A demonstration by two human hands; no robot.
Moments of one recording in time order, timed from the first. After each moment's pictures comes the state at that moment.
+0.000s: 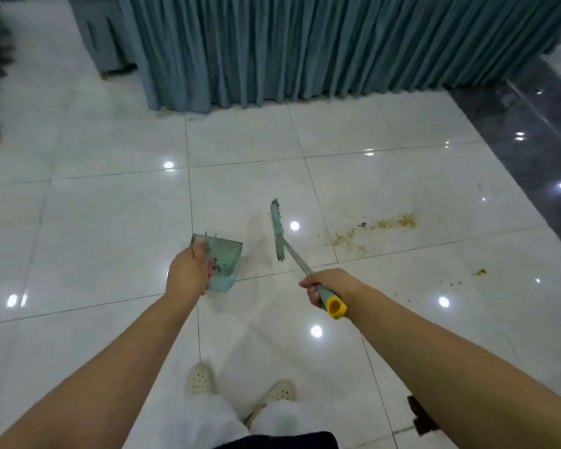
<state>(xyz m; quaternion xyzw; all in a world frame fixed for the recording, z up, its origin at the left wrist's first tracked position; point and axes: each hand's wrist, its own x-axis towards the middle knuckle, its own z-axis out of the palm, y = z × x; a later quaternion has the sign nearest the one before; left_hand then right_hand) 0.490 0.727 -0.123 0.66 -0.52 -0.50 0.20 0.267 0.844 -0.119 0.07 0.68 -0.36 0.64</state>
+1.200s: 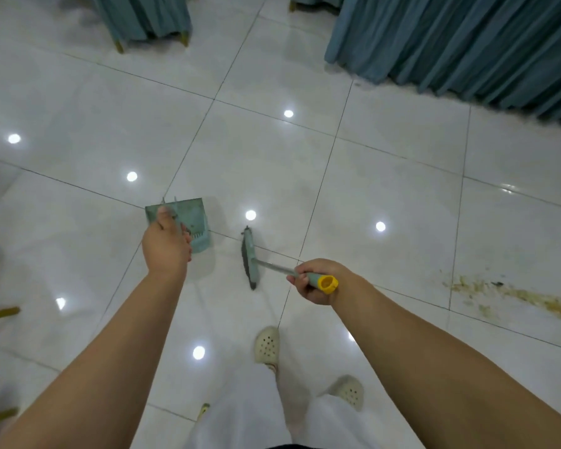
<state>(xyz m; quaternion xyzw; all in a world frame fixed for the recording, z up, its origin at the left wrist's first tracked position) 0.854 0.605 -0.170 0.81 -0.23 -0.34 0.42 0.599 0.620 -0.205 0.08 0.62 -0.17 0.76</state>
